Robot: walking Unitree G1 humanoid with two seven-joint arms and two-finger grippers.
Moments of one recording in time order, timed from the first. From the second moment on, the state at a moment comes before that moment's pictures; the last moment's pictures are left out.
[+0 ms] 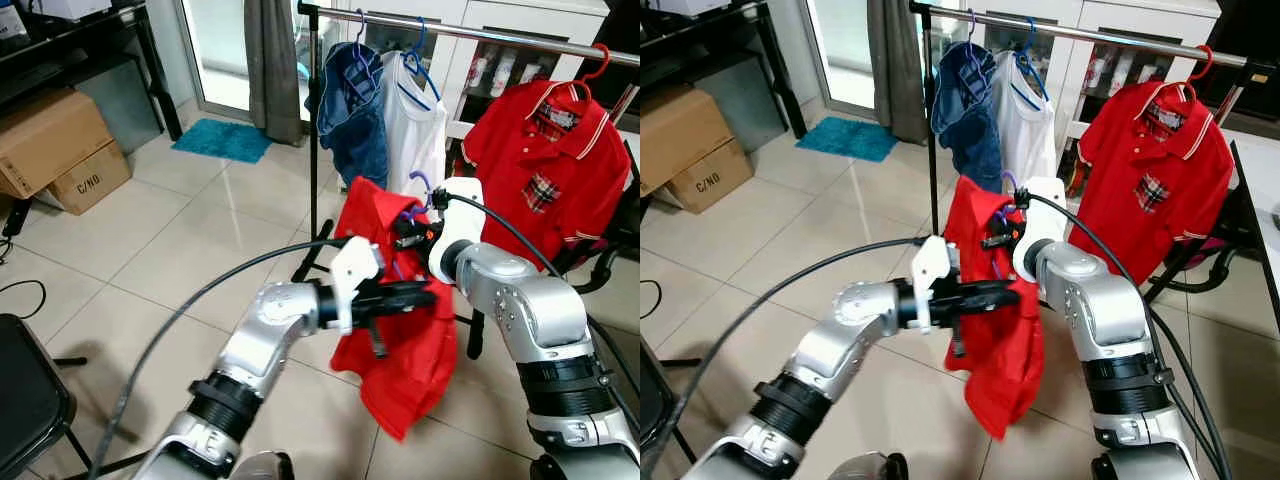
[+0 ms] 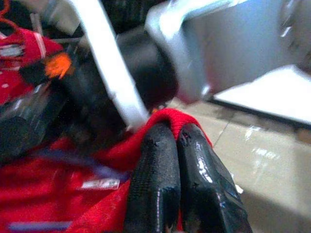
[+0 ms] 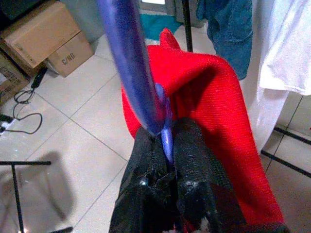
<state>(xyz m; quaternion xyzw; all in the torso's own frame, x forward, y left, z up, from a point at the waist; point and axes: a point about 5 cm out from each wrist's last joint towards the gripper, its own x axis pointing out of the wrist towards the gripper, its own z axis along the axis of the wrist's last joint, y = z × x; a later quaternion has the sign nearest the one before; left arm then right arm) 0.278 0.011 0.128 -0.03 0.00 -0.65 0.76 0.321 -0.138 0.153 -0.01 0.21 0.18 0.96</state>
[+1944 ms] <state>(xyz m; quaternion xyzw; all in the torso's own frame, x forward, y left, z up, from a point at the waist) 0.296 0.013 0.137 0.09 0.02 -0.61 0.79 0.326 -0.132 0.166 -0.04 0.17 0.21 0.96</state>
